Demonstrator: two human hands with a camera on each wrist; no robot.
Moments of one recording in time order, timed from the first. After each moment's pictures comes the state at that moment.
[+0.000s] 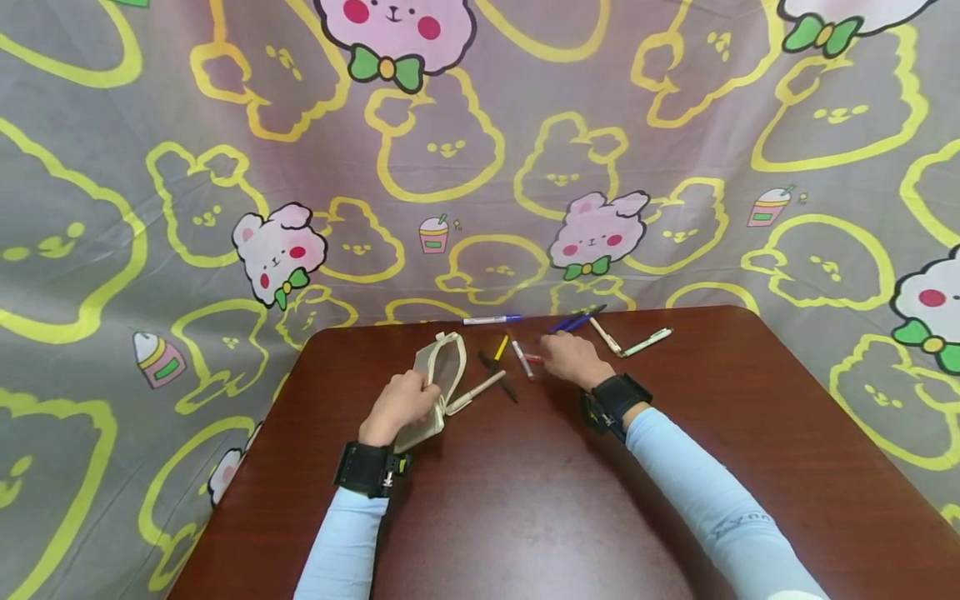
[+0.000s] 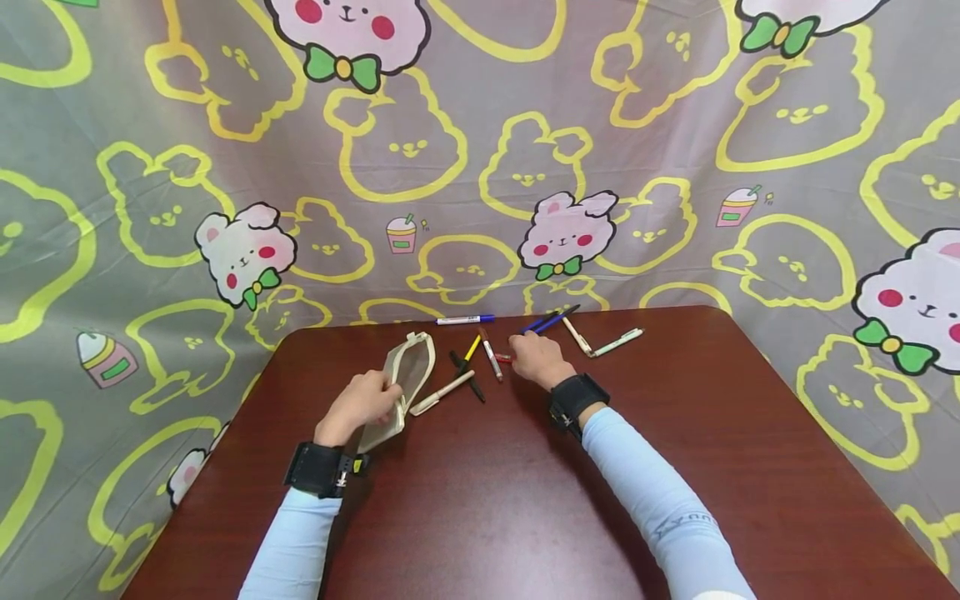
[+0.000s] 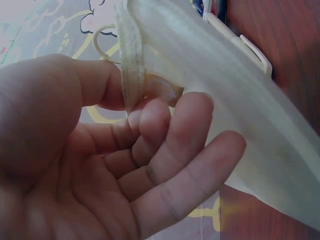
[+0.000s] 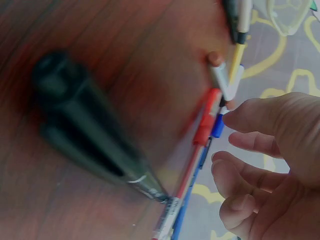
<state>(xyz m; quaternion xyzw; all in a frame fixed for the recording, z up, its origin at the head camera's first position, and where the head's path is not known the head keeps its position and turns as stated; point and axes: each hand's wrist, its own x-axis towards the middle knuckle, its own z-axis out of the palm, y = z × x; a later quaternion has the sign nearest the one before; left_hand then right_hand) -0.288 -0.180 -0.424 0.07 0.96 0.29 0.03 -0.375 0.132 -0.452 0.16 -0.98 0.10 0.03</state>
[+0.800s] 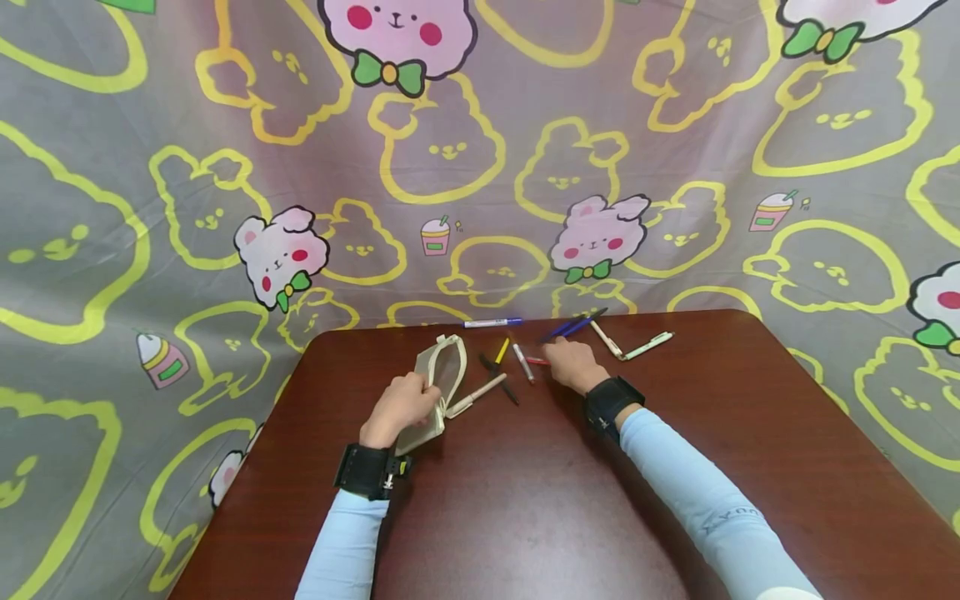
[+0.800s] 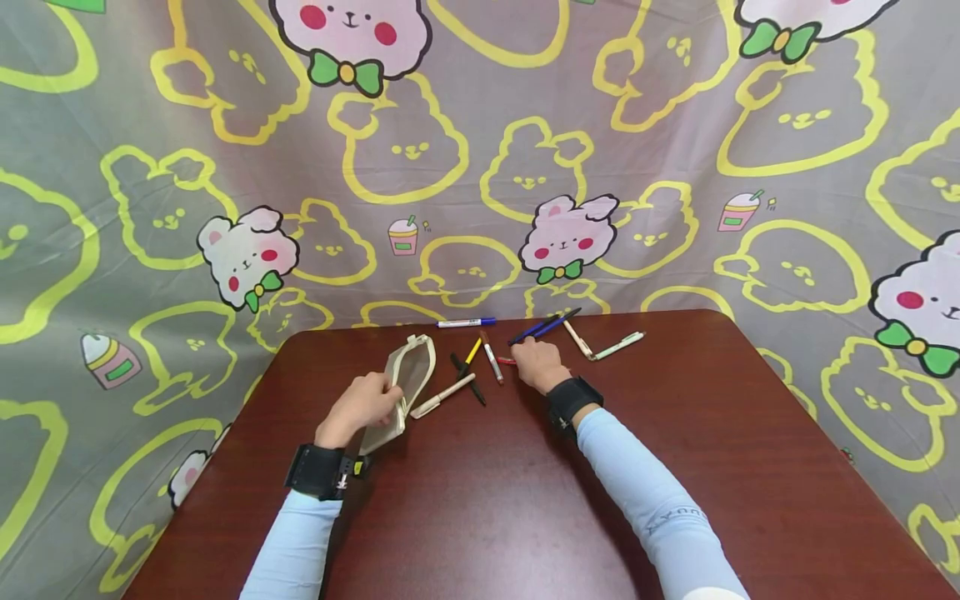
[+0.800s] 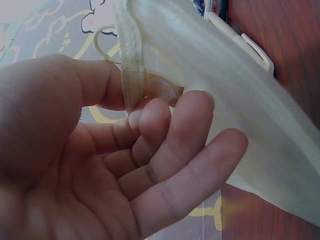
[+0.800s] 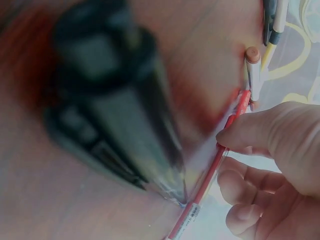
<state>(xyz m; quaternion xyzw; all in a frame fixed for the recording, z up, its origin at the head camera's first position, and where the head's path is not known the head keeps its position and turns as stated) -0.287 -0.179 -0.423 0.06 0.95 0.29 0.03 -0.382 0.133 -0.468 0.18 -0.98 0.01 0.03</state>
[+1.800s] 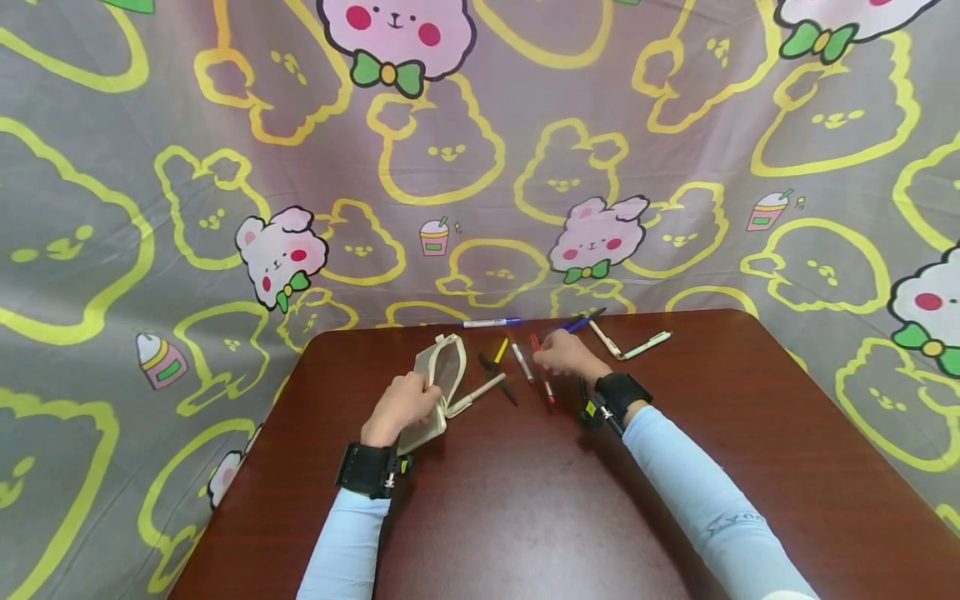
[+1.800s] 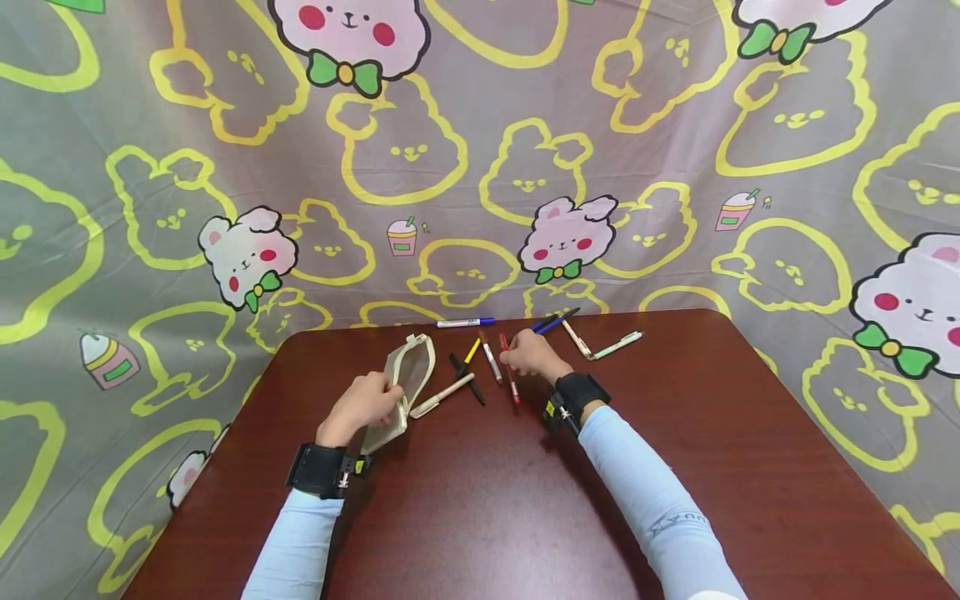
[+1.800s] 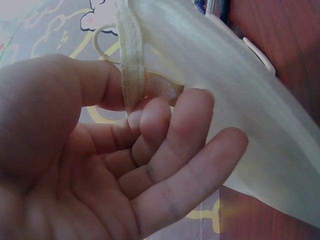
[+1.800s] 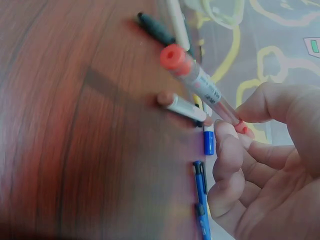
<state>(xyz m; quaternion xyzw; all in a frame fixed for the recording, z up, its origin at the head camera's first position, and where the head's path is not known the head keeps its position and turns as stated) -0.290 -0.177 -0.423 0.06 0.95 0.29 0.04 -0.389 0.137 -0.451 0.10 -0.92 0.36 -0.08</state>
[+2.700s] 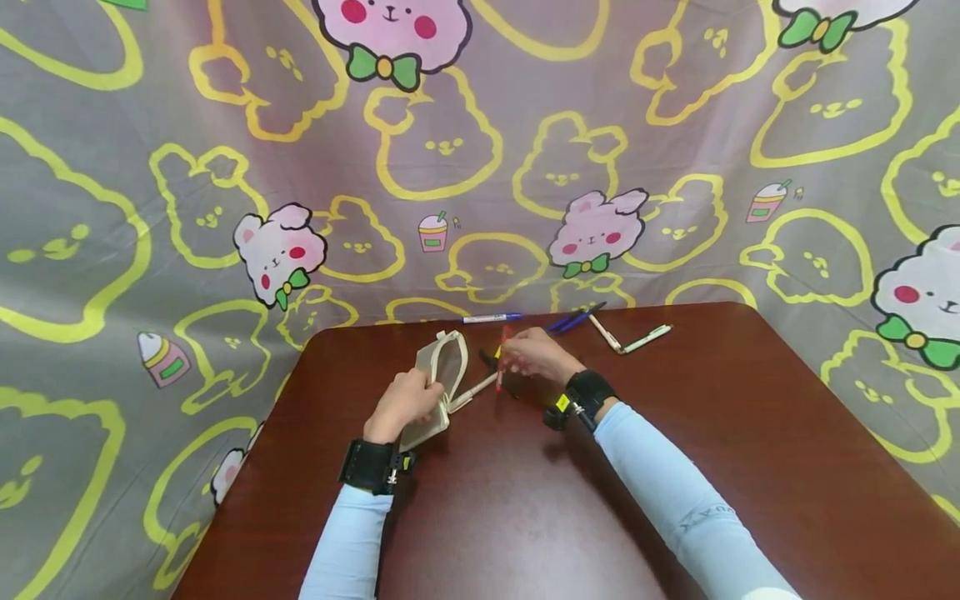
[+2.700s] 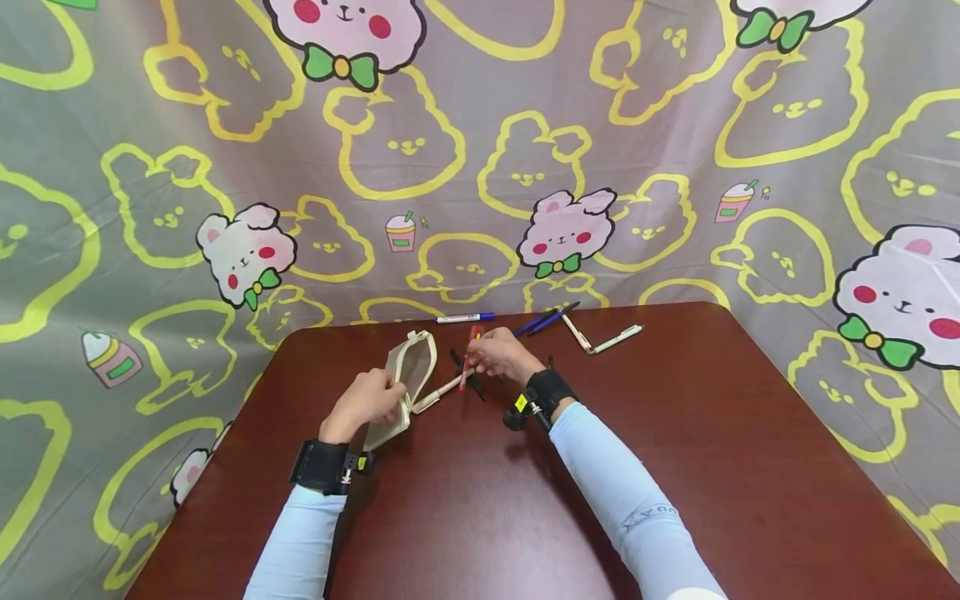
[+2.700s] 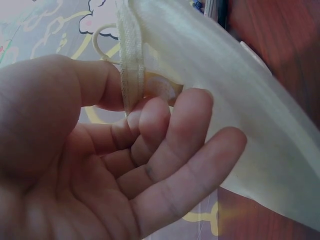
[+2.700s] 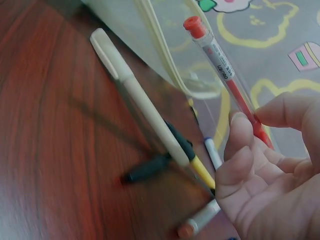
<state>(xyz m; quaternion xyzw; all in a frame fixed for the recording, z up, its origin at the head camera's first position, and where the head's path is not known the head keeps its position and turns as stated) -0.290 -0.174 -0.424 0.05 0.95 0.30 0.05 -0.383 0.084 -0.451 0.05 -0.75 0.63 -0.19</state>
